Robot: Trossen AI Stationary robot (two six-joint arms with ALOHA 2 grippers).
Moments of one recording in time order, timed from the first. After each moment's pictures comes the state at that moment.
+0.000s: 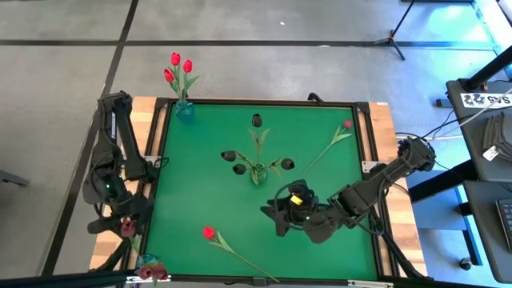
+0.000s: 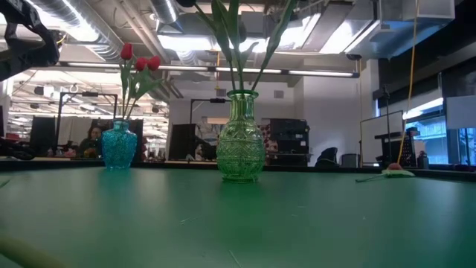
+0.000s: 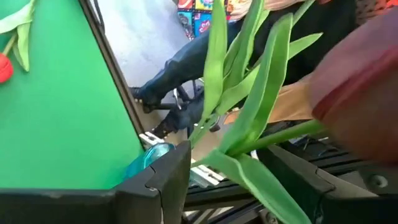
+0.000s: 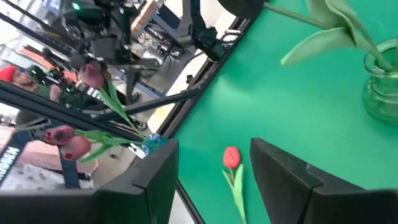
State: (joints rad) left arm -1.31 0.60 0.61 -0.45 -0.17 -0.99; right arm 0.60 1.67 1.59 -0.50 0.71 1.30
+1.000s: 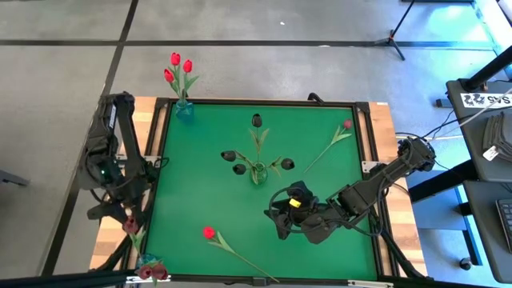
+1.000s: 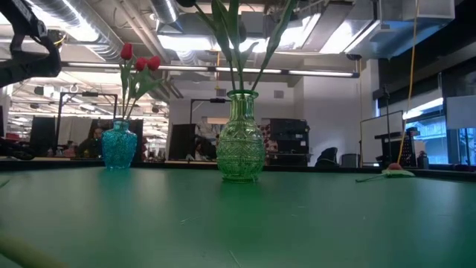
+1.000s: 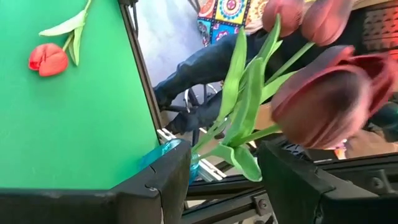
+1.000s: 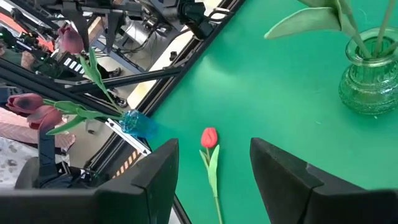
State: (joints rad) left arm -1.31 0.50 0.73 -0.71 -0.24 -1.11; right arm 0.60 1.67 1.59 -0.60 0.63 1.27
